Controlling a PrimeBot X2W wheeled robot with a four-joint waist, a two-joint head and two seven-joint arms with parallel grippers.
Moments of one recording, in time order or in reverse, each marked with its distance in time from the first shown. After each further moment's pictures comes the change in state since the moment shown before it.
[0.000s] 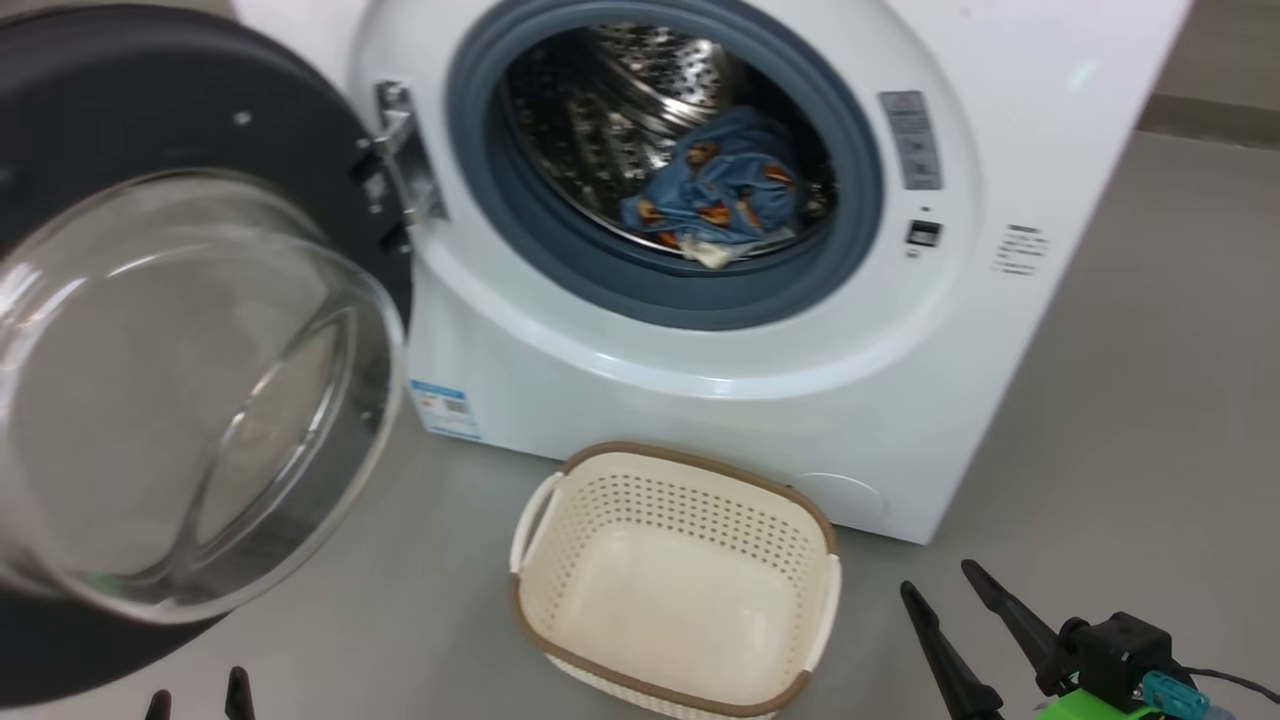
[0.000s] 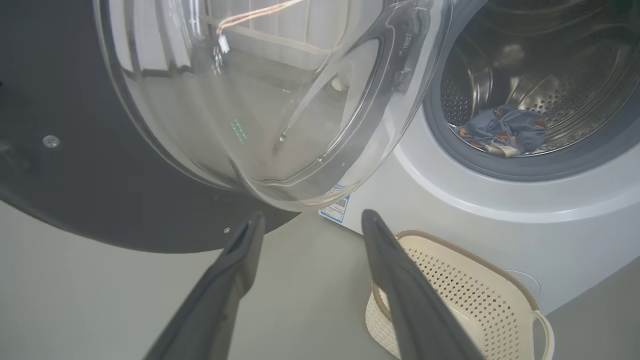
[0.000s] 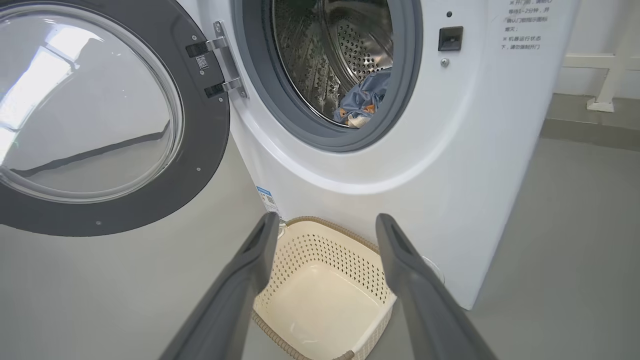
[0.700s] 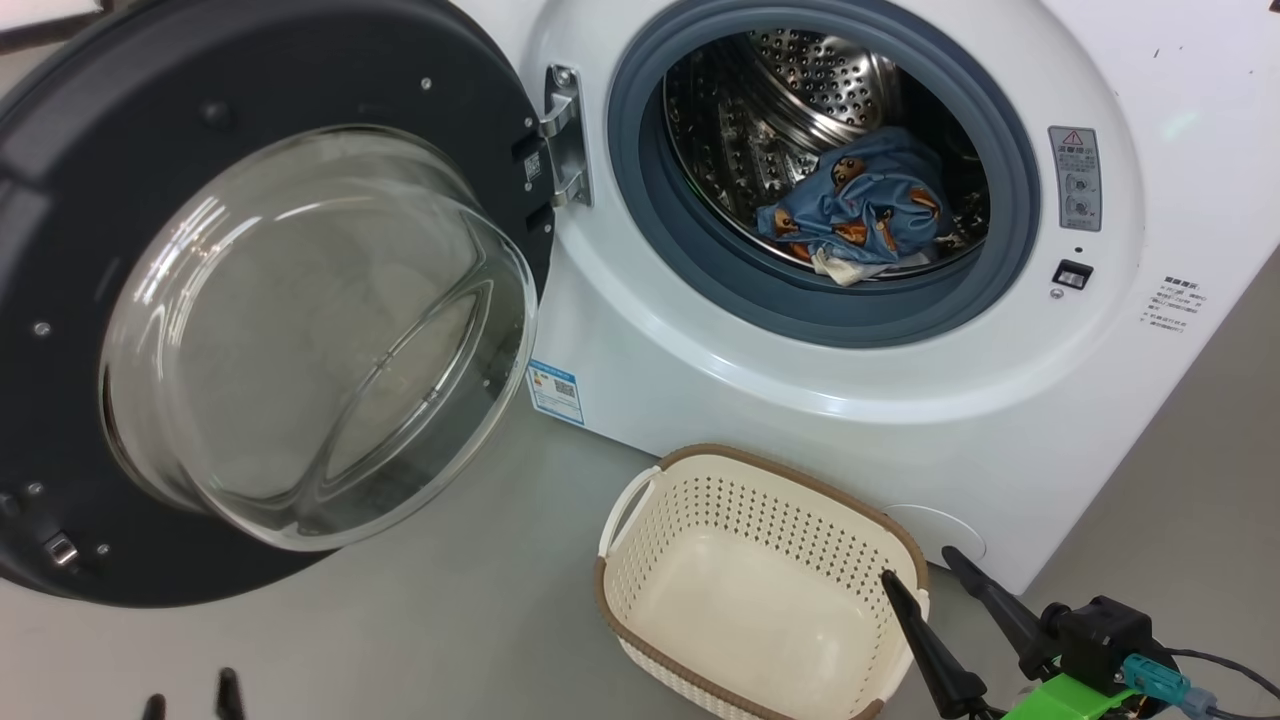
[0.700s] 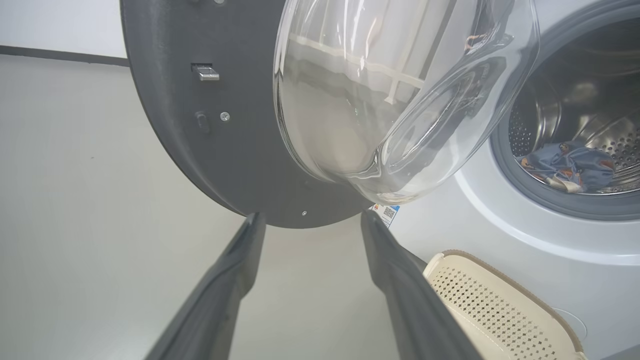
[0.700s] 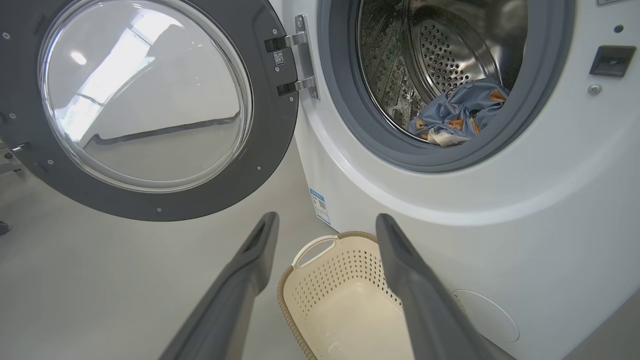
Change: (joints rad) left arm 0.007 0.000 -0.018 -0.006 -0.037 0.017 0.000; right arm -0.041 -0.007 0.042 0.017 0.007 0.000 0.000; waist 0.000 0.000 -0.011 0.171
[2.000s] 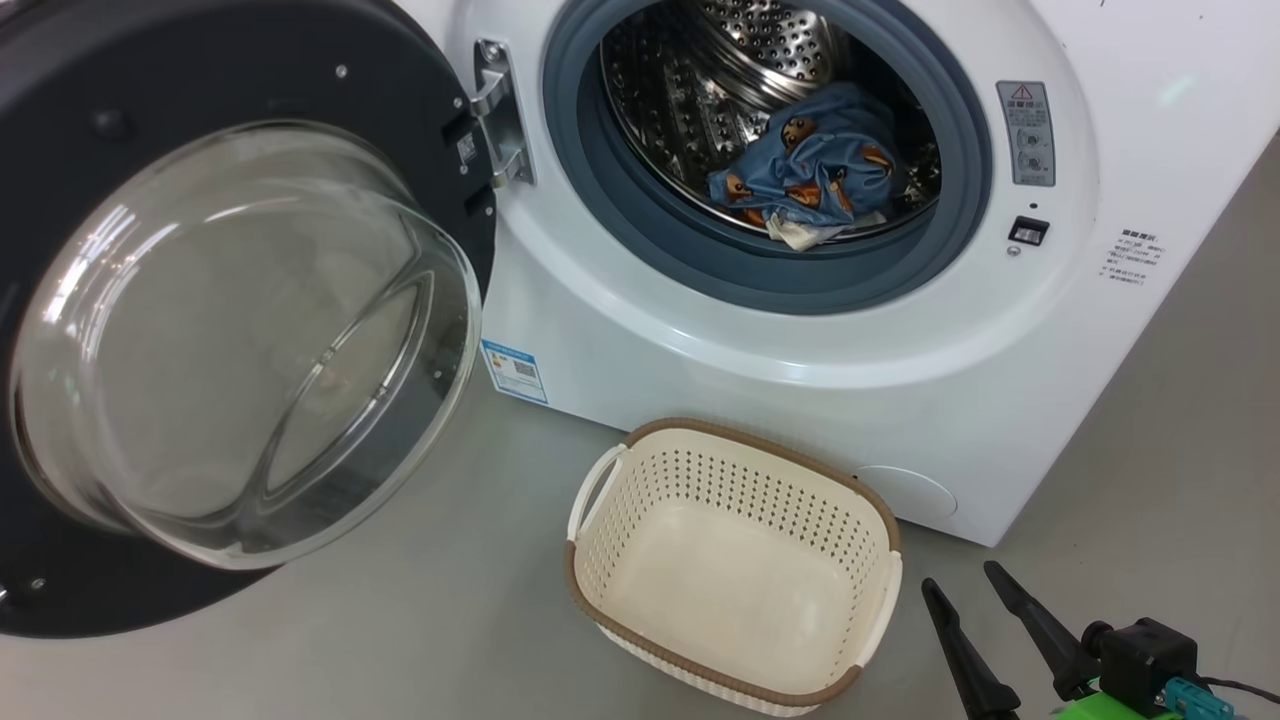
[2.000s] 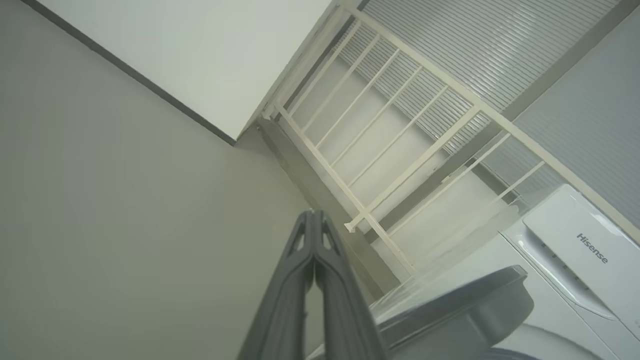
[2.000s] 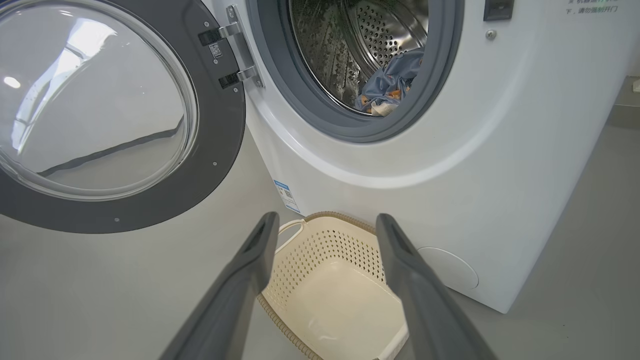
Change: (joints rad) left arm -0.694 0.580 0.203 0.350 -0.802 -0.036 0.453; right arm 0.066 0.033 -0.100 -0.025 -0.008 0.000 0.000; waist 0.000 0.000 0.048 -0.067
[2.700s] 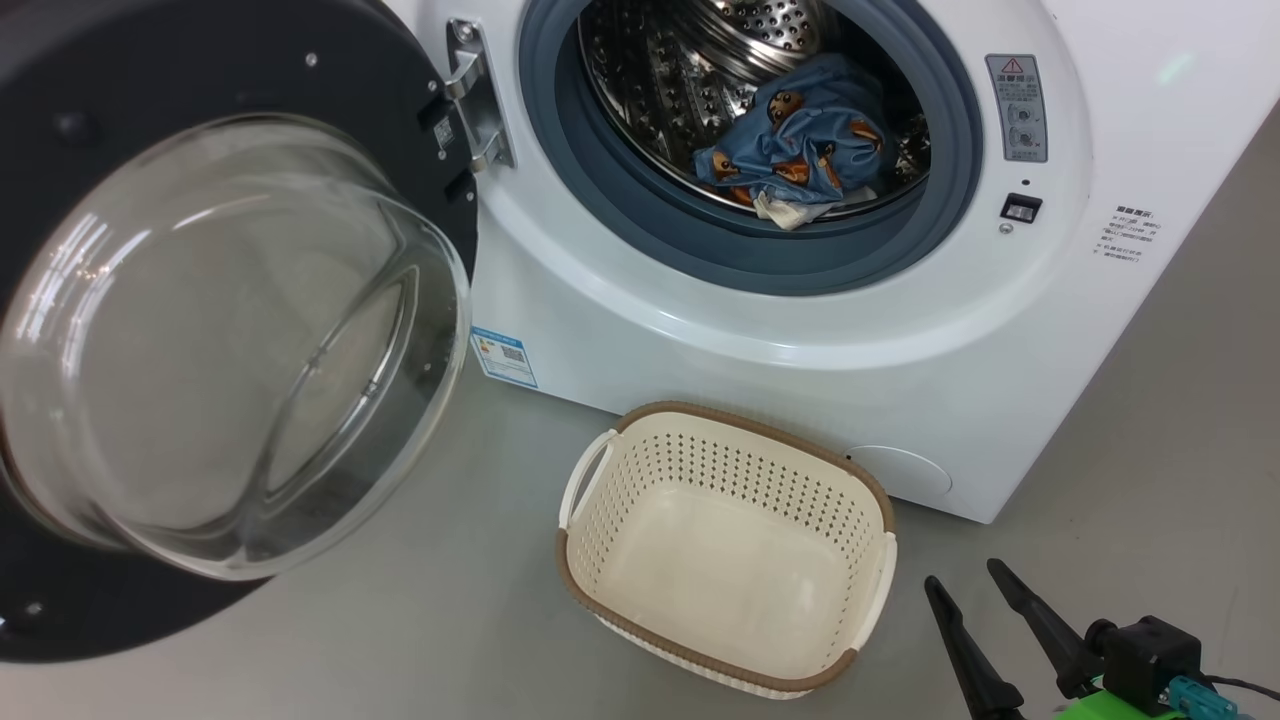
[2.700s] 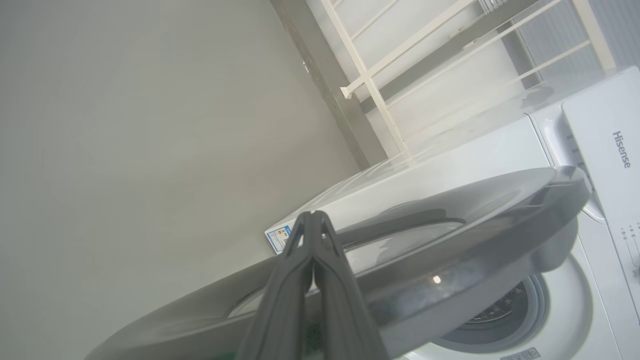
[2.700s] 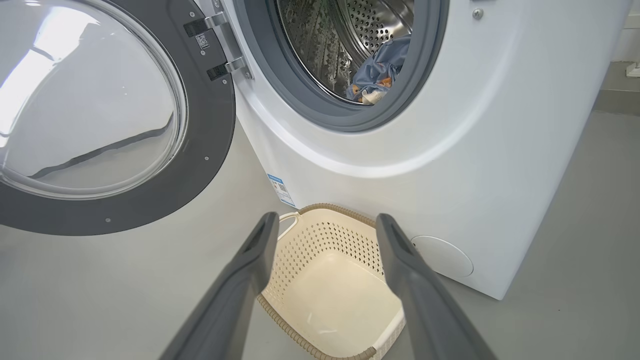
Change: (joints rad) left arm -0.099 0.067 -0.142 0.161 -0.186 0.000 0.520; right arm 0.000 -0.005 -0.002 -0.005 -0.001 0.000 0.000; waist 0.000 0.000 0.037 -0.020
